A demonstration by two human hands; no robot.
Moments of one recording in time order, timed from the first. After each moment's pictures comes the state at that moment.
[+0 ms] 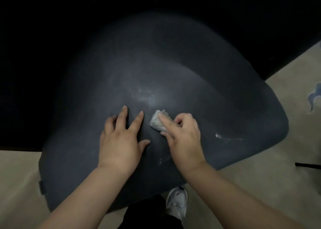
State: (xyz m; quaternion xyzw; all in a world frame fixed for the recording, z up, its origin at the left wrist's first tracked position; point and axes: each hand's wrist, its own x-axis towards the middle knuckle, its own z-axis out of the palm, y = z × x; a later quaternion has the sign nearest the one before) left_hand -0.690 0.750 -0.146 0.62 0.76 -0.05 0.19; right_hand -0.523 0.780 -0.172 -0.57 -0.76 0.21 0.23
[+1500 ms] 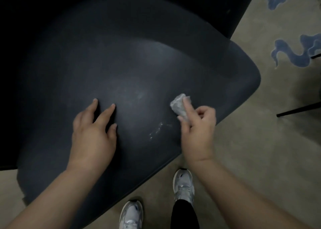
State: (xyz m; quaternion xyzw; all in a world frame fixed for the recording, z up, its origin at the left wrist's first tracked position) left_hand -0.719 0.723 -0.163 0.67 0.71 0.11 0.18; right_hand -0.490 0.708 -0.190 -0.76 -0.54 0.14 0.32
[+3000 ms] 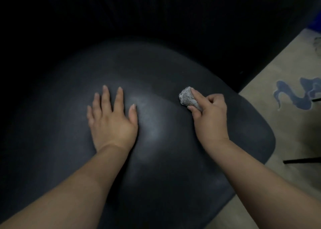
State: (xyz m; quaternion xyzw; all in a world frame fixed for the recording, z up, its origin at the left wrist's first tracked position) left_hand -0.666 0.907 -0.204 0.62 0.77 0.11 0.10; right_hand -0.448 0.905 -0.182 -0.73 -0.60 0.11 0.30
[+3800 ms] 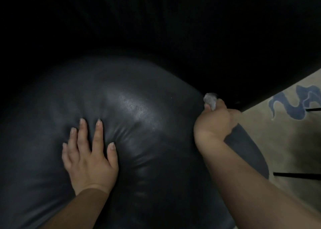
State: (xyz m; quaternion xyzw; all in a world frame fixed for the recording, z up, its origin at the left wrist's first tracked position) left_hand -0.661 0.908 -0.246 0.61 0.78 0.17 0.01; right_hand -0.420 0.999 -0.173 -0.91 -0.31 0.14 0.25
